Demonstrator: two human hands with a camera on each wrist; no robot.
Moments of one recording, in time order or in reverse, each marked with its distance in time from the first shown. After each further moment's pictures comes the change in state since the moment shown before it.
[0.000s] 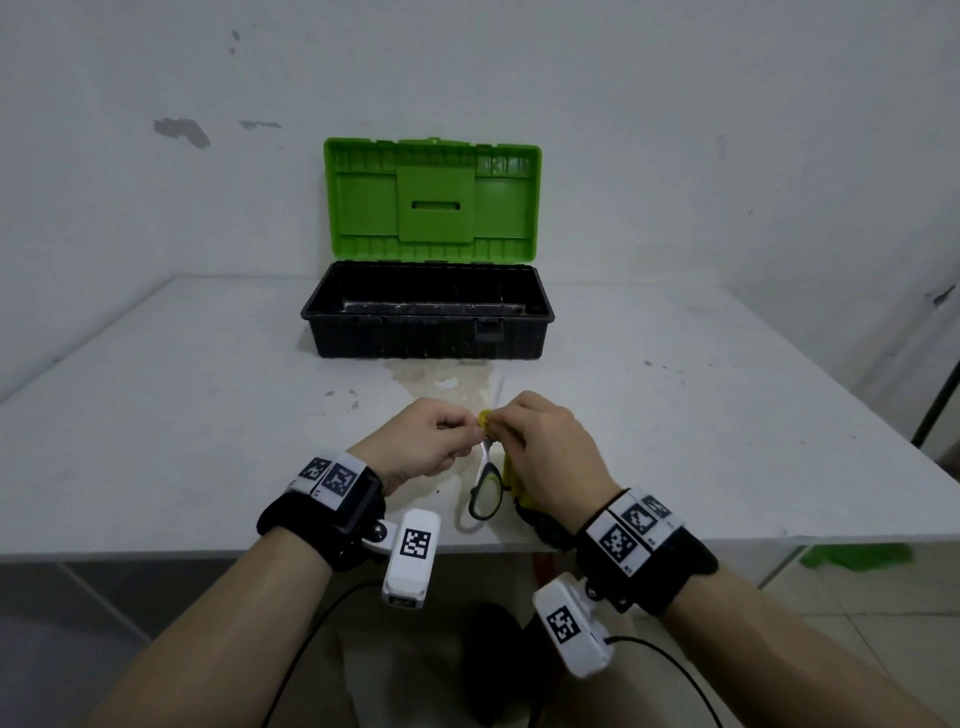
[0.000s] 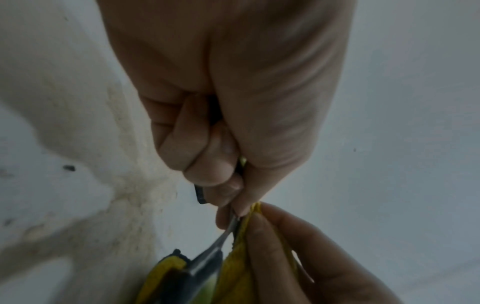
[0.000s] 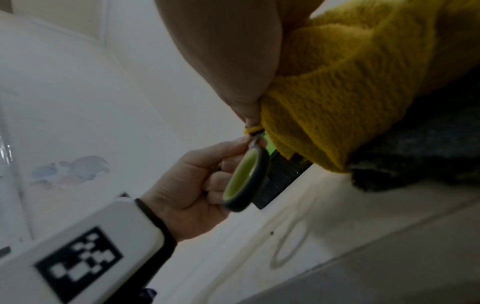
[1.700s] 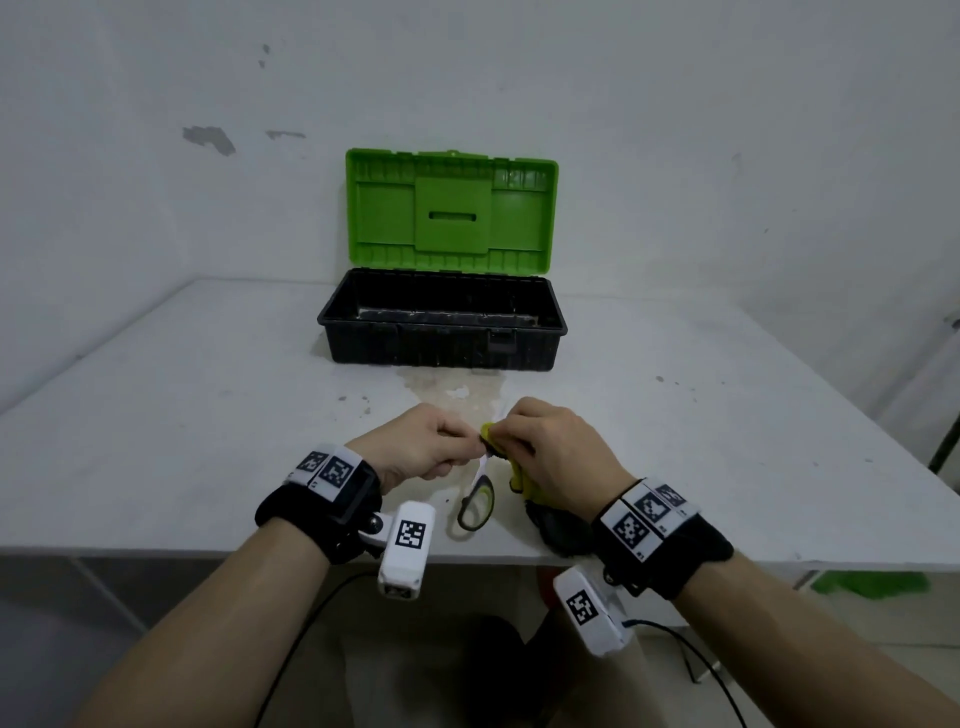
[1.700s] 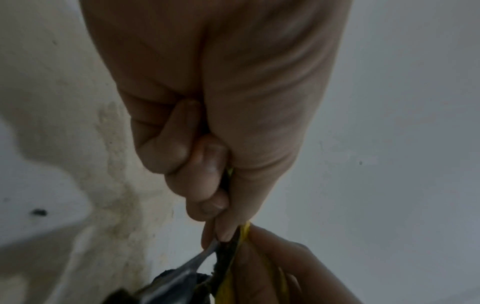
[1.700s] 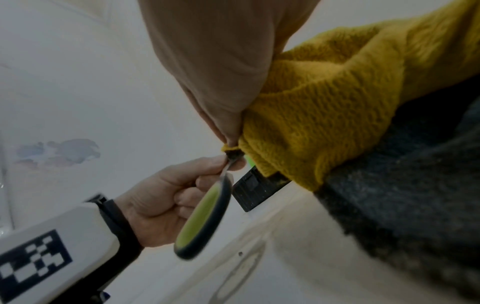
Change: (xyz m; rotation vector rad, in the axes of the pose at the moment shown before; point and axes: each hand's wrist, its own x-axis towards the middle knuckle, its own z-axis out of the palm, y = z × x) left_hand -0.001 0.000 -0.018 -0.021 -0.059 -0.091; right_hand 0.016 0.015 -0.004 -0.103 -0.098 -0.275
